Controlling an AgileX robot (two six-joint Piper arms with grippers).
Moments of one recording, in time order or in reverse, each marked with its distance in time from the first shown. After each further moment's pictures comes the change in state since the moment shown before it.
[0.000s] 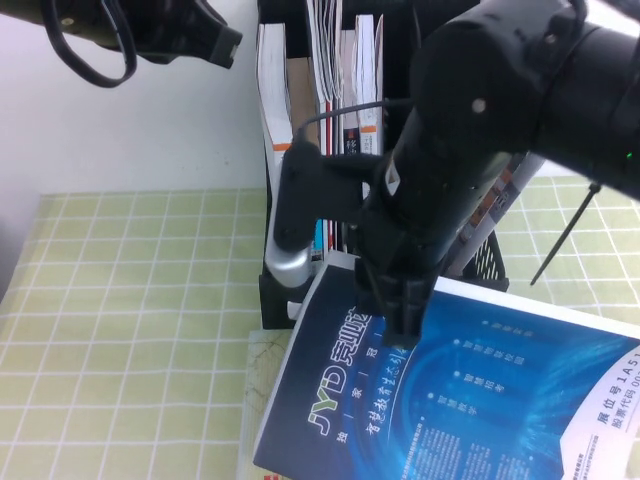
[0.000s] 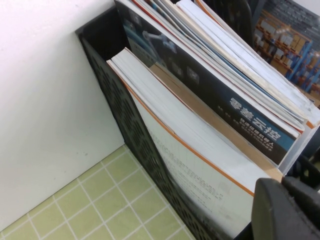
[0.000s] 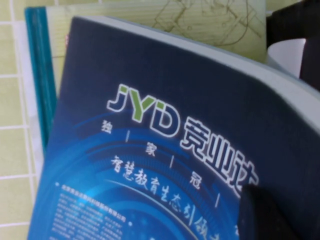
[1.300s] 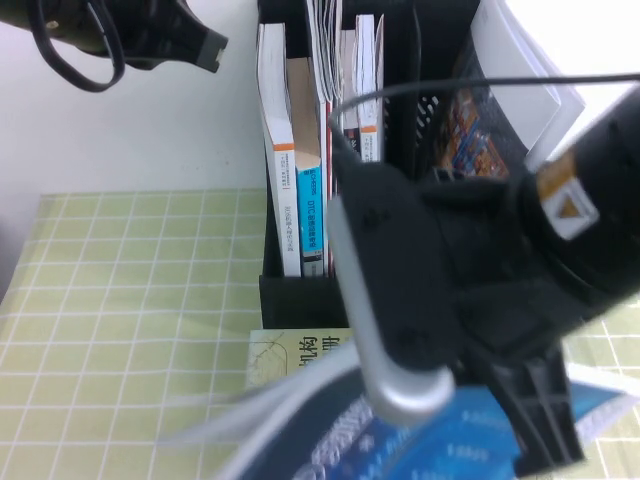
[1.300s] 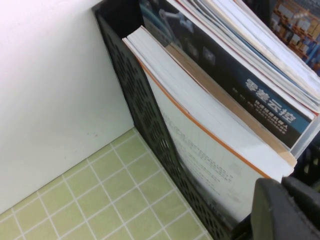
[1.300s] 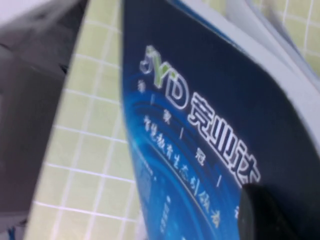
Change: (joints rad) right arm 0.136 -0.373 0.179 0.172 0.041 -0.175; left arm 0.000 -0.009 0.000 0.053 0.037 -0.056
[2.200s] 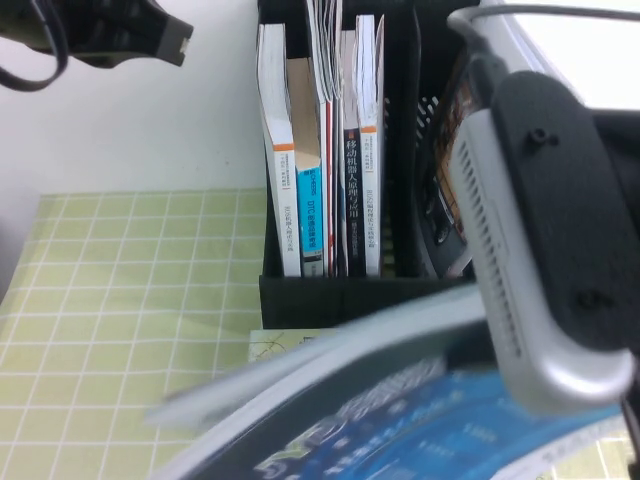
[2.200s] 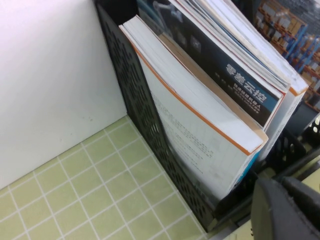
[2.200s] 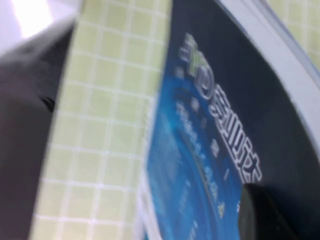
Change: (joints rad) right arm 0.000 -0.151 0.016 -0.025 0.000 0.096; left arm 0.000 -0.086 0.000 -0.003 0.088 -0.049
